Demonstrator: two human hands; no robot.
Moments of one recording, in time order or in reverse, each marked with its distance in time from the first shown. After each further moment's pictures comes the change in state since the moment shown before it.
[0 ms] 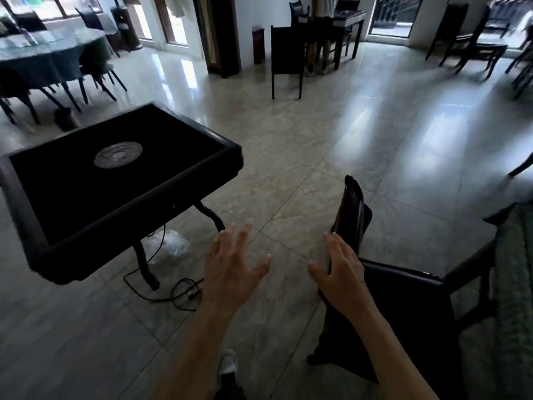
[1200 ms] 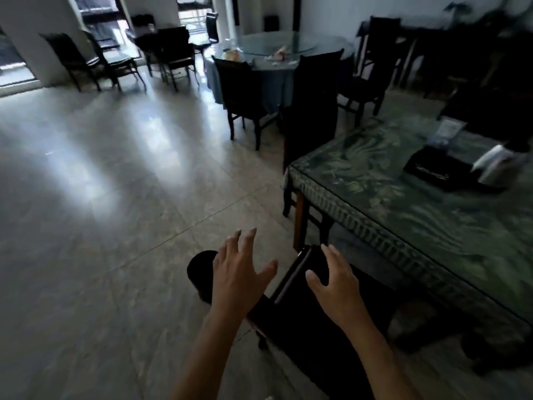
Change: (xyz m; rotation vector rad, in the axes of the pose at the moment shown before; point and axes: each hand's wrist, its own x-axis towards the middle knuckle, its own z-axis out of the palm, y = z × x) left_hand 0.372 0.239 0.207 -0.299 -0.560 1.070; right_hand 0.197 0.090 -0.045 0.118 0.773 1.008
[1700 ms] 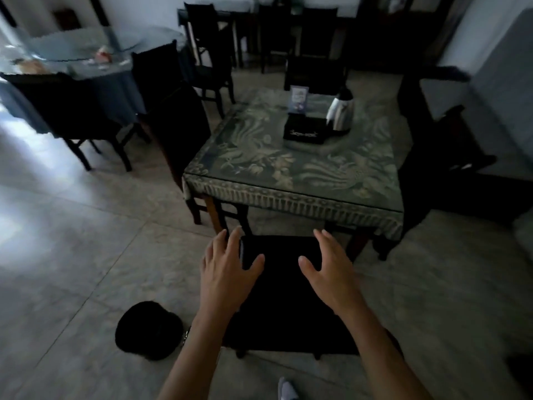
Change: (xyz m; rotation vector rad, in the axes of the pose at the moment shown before) left_hand 0.060 0.012 0.036 -0.147 -0.323 0.480; right_hand -0.048 -0.010 -0.004 -0.059 0.429 0.400
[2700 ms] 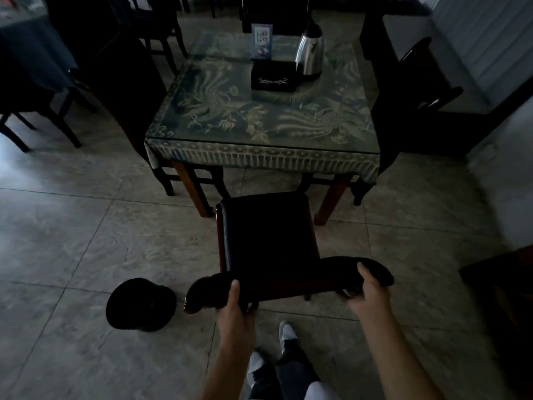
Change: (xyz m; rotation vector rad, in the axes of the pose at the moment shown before) left_hand -0.125 -0.045 0.075 -1.509 -0.056 -1.163; right_hand -0.100 0.117 0.058 1.445 0.541 1.301
